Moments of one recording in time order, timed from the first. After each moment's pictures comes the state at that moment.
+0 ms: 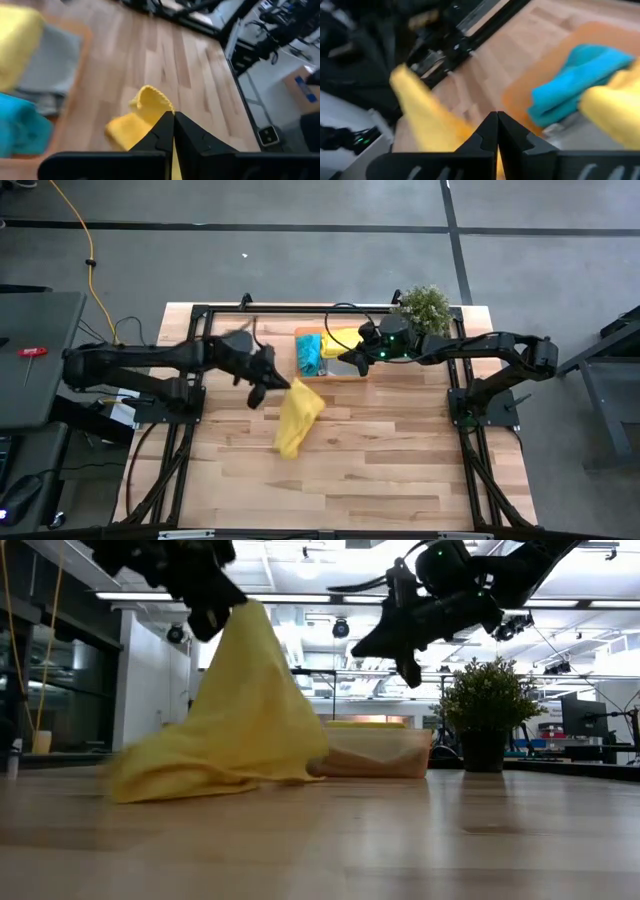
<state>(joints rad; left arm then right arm) 0.29 1.09 0.70 -0.14 0.37 -0.24 -0.36 1.43 0.75 0.30 -0.35 0.55</state>
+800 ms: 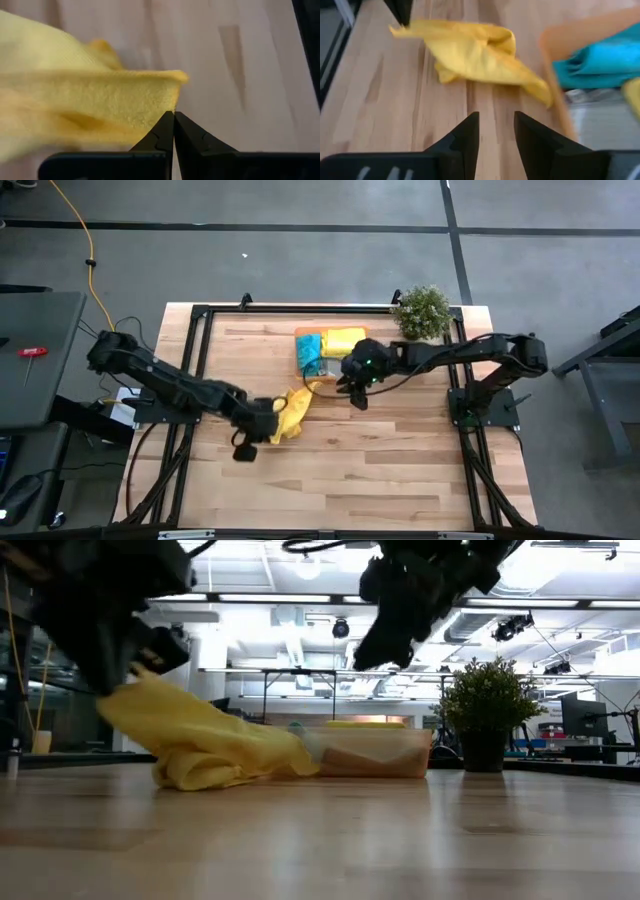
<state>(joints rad) -0.18 1.34 0.76 -0.48 0.14 -0.18 -0.12 1.51 1.00 -0.22 -0.21 0.12</state>
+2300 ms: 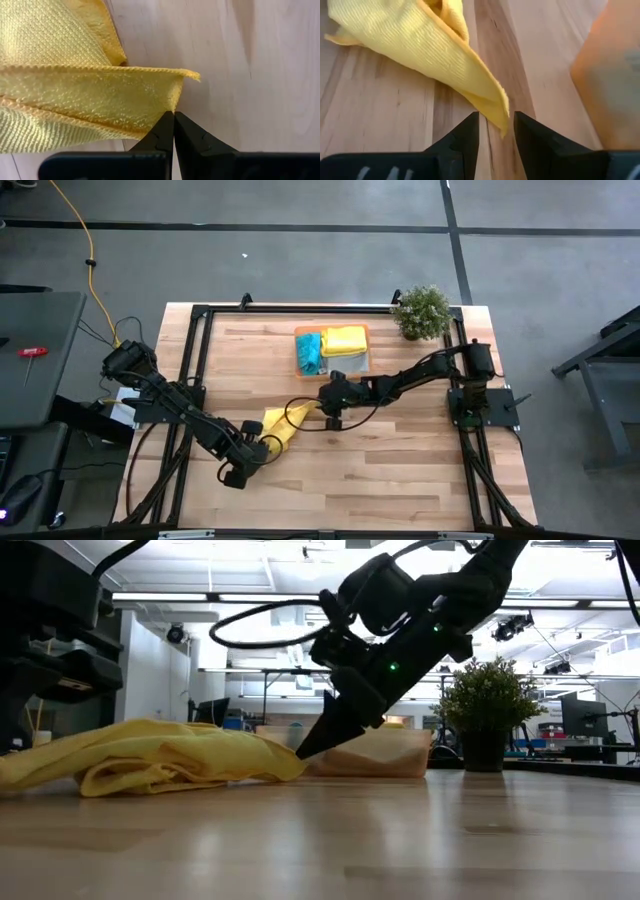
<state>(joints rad) -0.53 1.56 0.76 -0.48 -0.08 -0.43 0.03 1.94 1.00 0.22 0.10 0.04</state>
